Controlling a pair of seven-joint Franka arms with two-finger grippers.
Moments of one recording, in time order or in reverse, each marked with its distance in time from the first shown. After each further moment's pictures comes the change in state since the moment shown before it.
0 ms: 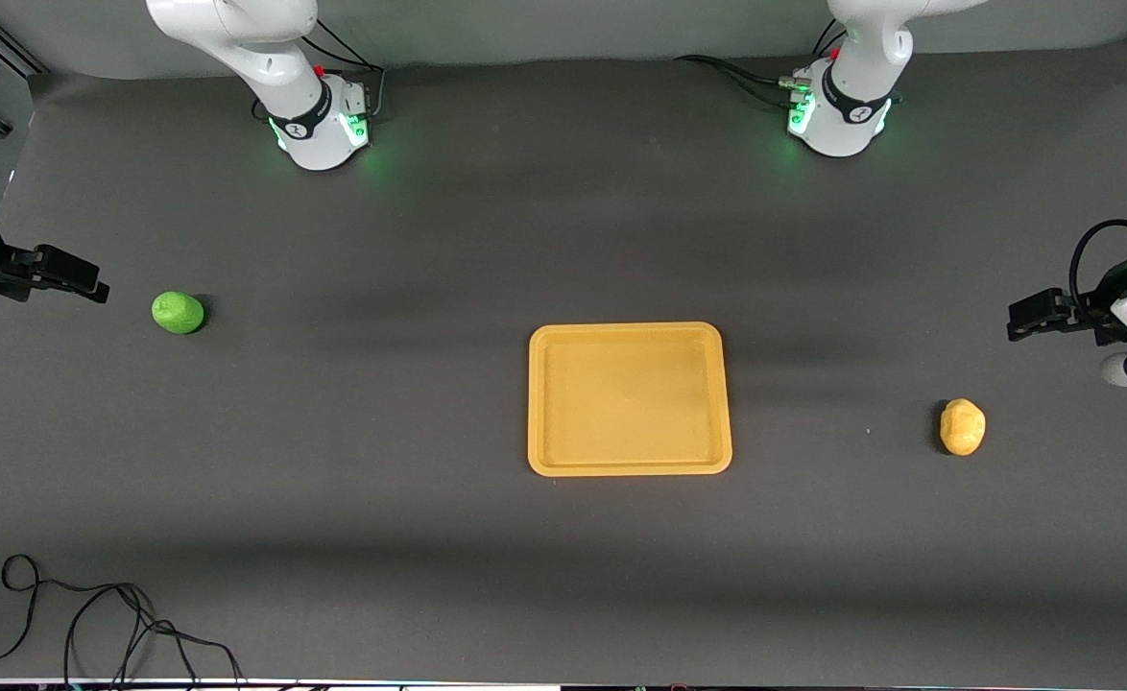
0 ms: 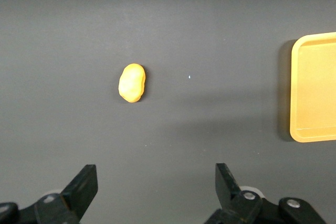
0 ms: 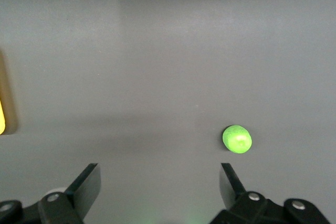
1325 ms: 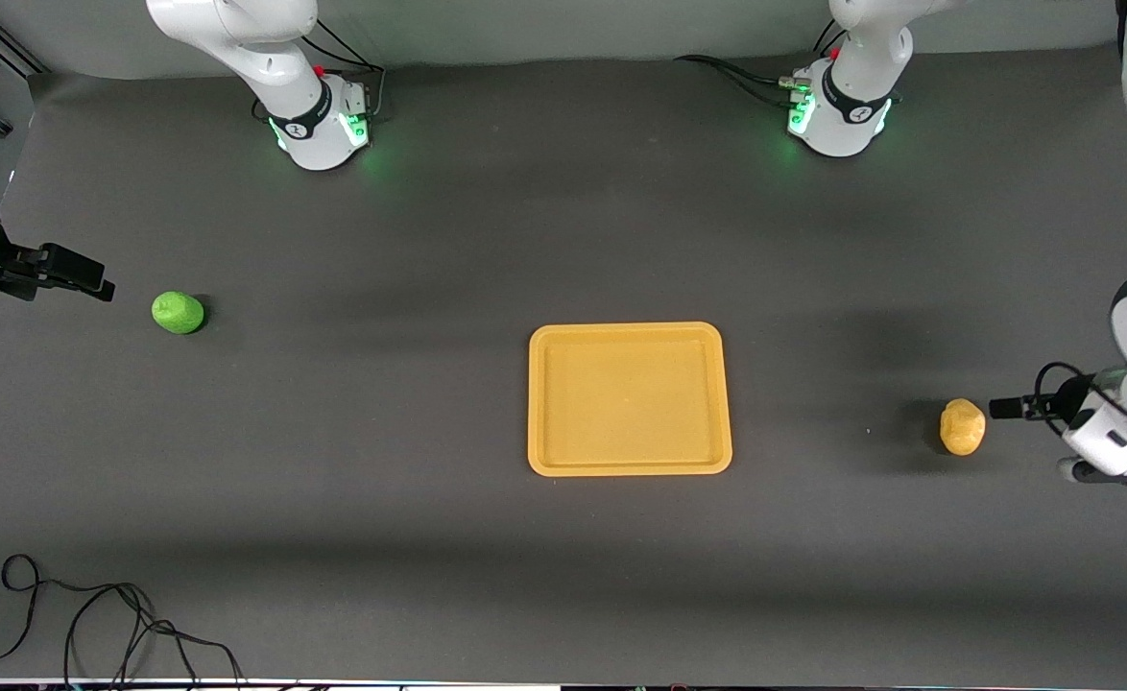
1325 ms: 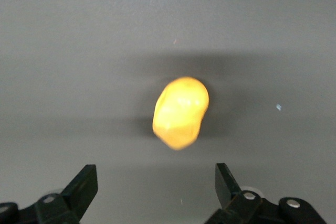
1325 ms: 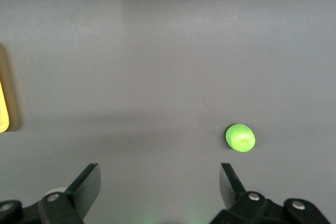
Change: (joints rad) left arm 0.145 0.410 0.011 -0.051 0.059 0.346 0.033; right arm 0.004 0.000 0.000 -0.001 0.010 -0.008 0.000
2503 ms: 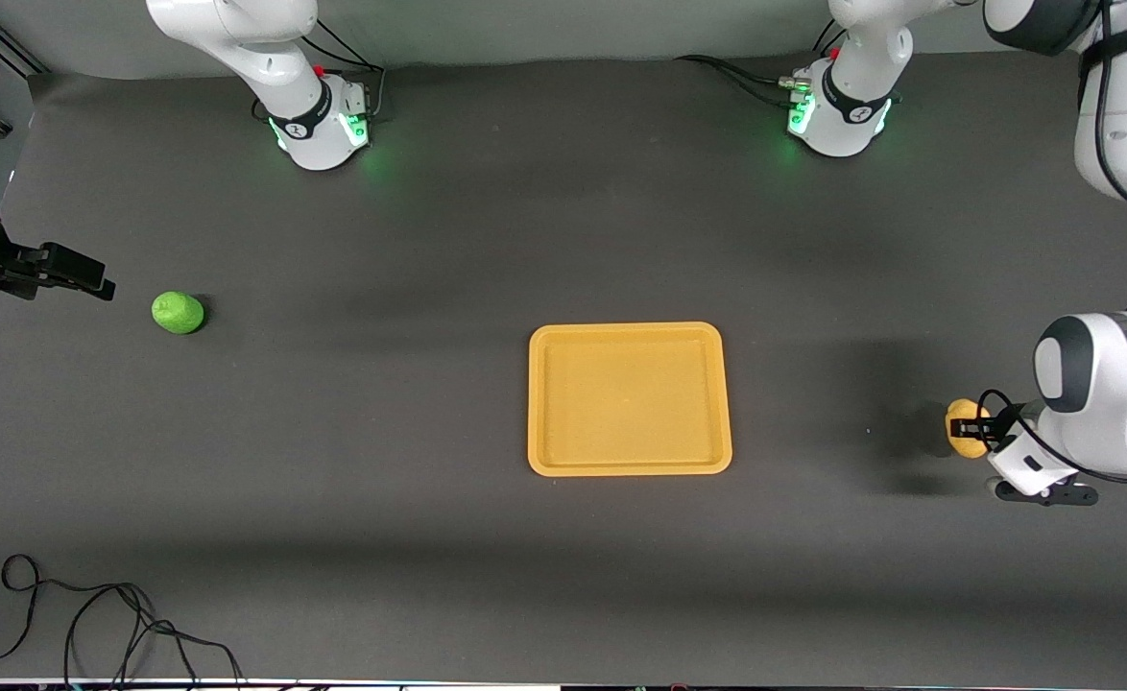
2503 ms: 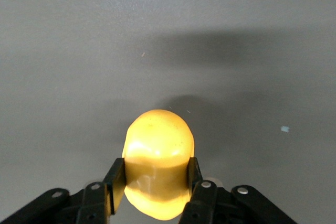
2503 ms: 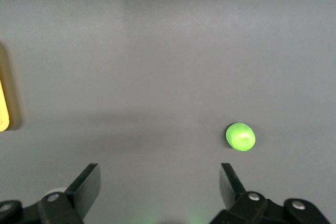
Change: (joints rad) left arm -0.063 0.073 -0.029 0.057 0.085 -0.039 -0.105; right arm 0.000 0.000 0.000 0.000 0.000 -0.005 0.000
